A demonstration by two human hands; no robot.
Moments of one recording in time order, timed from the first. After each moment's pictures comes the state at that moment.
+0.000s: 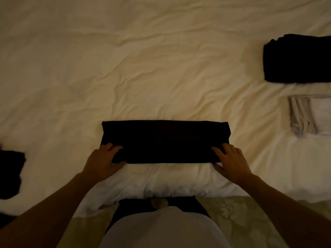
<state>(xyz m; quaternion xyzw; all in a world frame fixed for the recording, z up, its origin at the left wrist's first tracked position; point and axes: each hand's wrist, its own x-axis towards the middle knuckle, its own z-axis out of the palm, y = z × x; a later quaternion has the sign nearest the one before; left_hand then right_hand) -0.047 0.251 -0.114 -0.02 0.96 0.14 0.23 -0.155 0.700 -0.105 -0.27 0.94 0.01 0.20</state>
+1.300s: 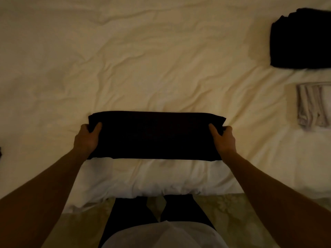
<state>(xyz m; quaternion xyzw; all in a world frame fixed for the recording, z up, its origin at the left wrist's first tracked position) -0.107 0.269 -0.133 -0.48 0.78 0.36 0.17 -0.199 0.671 -0.141 0.27 0.84 -0.40 0.26</state>
